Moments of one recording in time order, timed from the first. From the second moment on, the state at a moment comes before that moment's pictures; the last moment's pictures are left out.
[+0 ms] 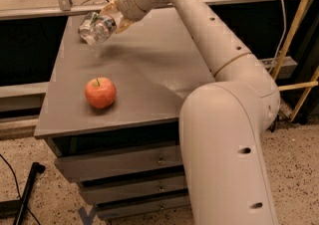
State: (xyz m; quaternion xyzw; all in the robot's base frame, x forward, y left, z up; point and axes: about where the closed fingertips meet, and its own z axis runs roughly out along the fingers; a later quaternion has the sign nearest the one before) arm 0.806 0.149 0.908 -0.87 0.15 -0.12 0.45
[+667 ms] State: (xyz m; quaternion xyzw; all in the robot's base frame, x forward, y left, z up) arm 0.806 0.157 0.901 -0.88 0.14 -0.11 0.45
